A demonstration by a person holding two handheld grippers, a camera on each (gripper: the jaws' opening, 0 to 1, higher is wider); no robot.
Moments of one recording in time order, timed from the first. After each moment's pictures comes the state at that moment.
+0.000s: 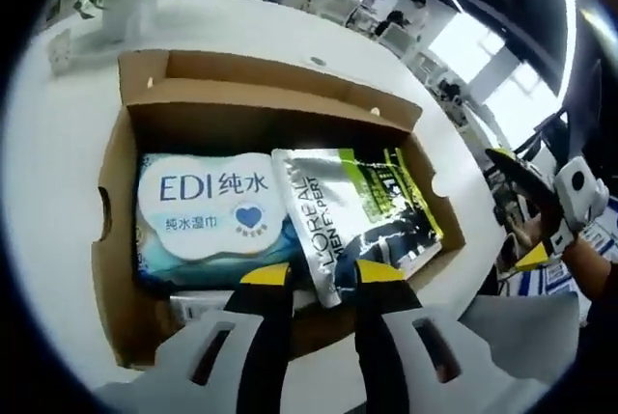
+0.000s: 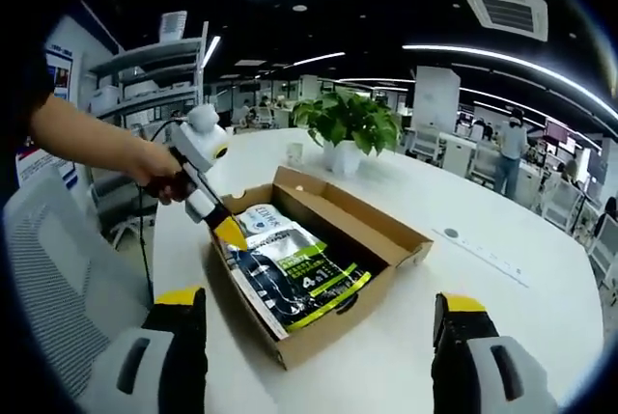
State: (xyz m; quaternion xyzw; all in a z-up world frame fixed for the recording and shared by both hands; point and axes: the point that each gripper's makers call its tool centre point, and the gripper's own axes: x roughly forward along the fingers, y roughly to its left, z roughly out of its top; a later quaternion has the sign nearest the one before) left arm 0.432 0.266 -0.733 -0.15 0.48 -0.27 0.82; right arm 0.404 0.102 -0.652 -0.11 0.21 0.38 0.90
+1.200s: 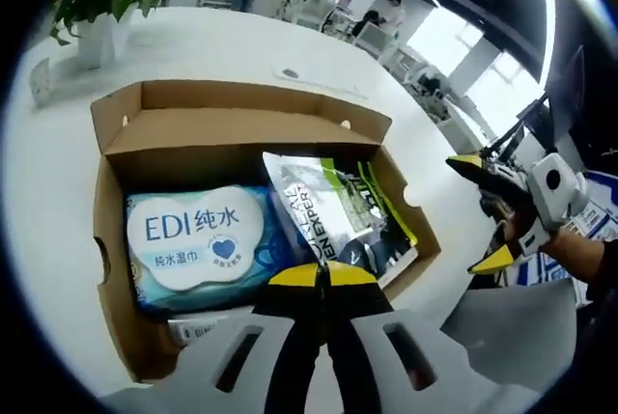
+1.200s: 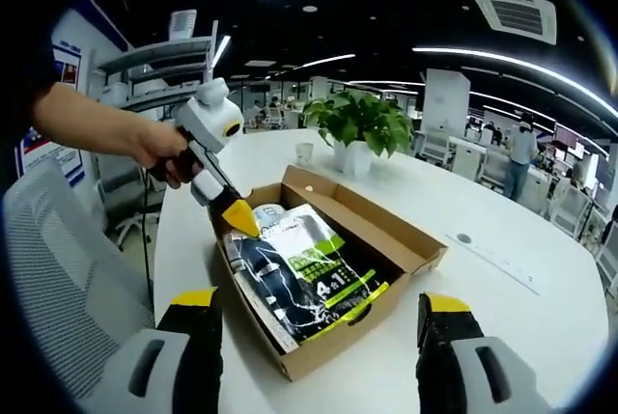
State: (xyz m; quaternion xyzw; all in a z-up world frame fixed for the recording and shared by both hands) left arm 0.426 0.246 -0.694 -0.10 0.44 -0.31 0.84; right arm 0.409 0.123 -0.661 -0.11 0.20 0.40 0.89
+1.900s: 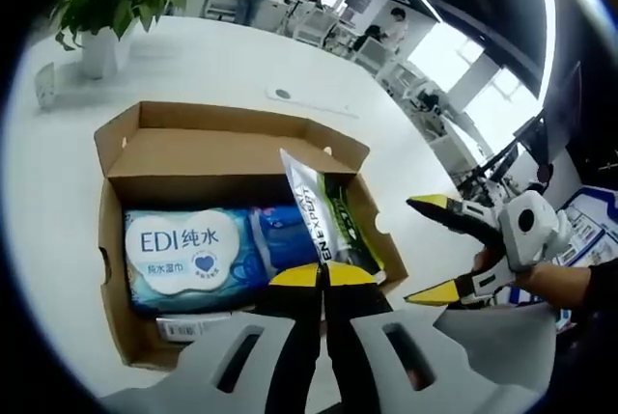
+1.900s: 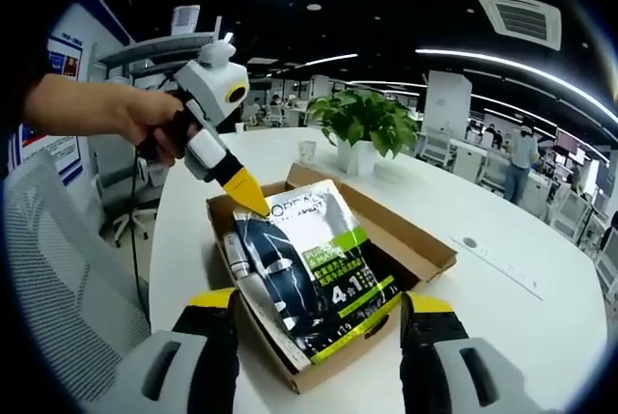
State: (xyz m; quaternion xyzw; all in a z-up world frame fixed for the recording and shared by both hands) left arm 0.433 0.234 -0.658 -0.13 0.43 -0.30 0.84; right arm 0.413 0.144 -0.670 -0.13 0.20 0.40 0.89
